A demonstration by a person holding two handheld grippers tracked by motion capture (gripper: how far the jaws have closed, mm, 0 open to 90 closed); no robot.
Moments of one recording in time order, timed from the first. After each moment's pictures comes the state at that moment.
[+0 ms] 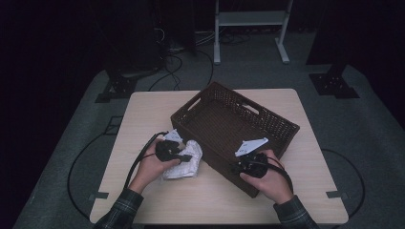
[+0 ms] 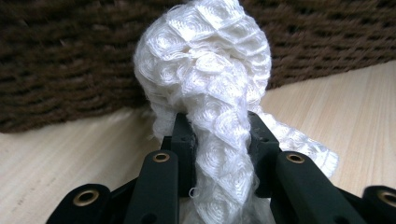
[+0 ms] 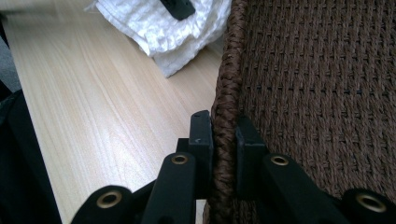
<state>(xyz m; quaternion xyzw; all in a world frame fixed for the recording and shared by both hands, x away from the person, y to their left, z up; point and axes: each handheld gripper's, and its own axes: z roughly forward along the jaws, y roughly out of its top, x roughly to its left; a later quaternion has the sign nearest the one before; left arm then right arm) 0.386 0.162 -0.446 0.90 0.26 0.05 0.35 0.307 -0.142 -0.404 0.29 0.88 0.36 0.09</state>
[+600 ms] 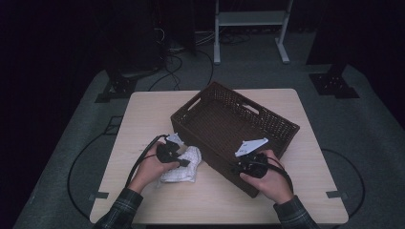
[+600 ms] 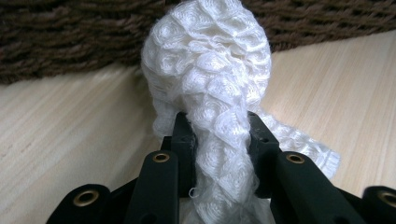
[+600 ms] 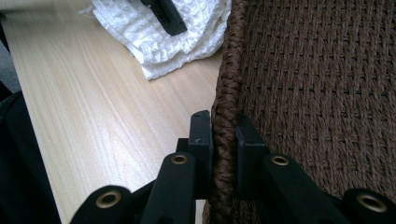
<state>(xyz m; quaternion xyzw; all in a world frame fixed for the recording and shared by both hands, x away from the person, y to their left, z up) 0.389 0.163 -0.457 0.91 0.28 0.02 0.31 0.306 -0.142 -0.404 0.29 0.89 0.35 0.09</state>
